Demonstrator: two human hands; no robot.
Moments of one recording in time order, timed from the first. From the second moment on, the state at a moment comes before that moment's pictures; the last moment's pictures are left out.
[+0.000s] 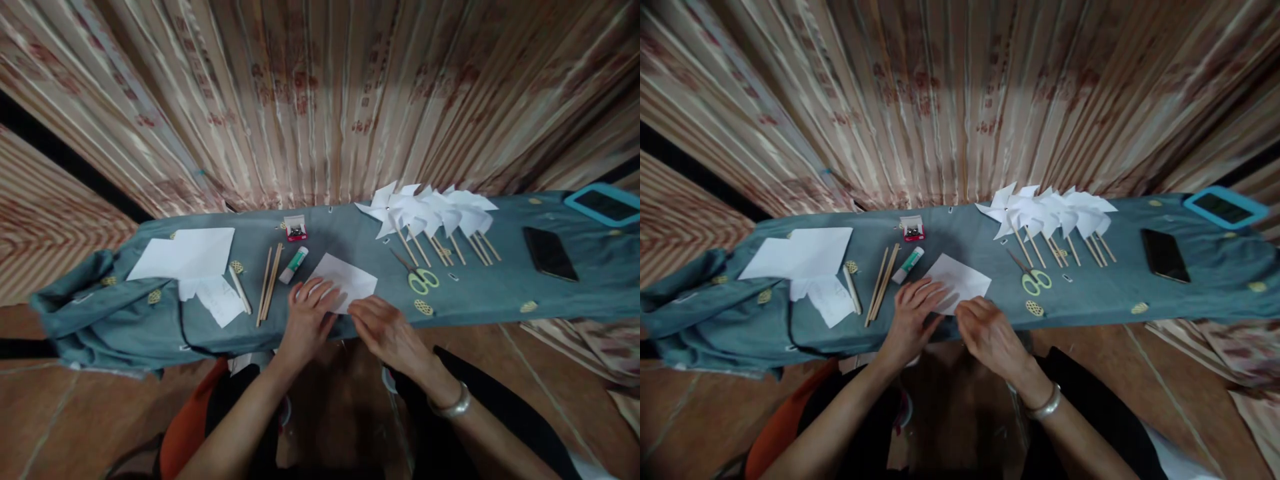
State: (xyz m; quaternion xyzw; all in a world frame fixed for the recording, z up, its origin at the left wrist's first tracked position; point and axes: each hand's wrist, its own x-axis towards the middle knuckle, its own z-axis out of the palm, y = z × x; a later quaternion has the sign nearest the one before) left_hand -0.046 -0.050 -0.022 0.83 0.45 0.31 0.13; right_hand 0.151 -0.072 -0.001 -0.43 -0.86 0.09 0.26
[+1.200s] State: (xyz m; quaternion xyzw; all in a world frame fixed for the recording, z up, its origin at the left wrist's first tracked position) left_hand -0.032 -0.068 -0.043 0.88 0.44 0.13 0.10; right_hand 0.166 0.013 -0.046 -0.62 -0.71 0.13 0.30
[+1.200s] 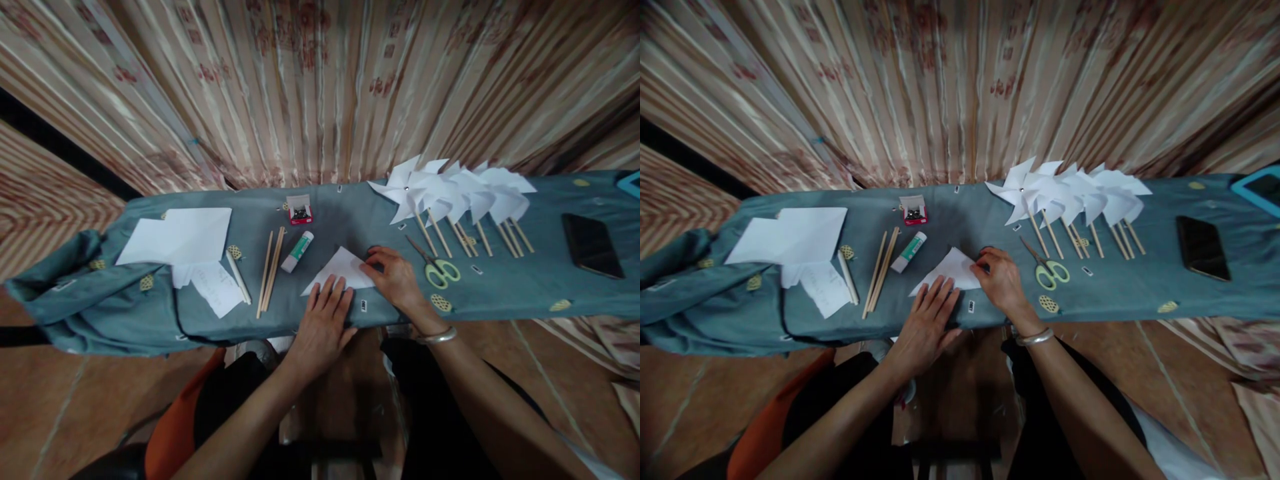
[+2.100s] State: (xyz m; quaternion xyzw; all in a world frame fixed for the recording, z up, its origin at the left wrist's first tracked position) left_hand -0.032 -0.064 -0.047 0.88 0.45 0.11 0.09; right_hand 0.160 0.008 -0.050 -0.63 -0.72 0.09 0.29
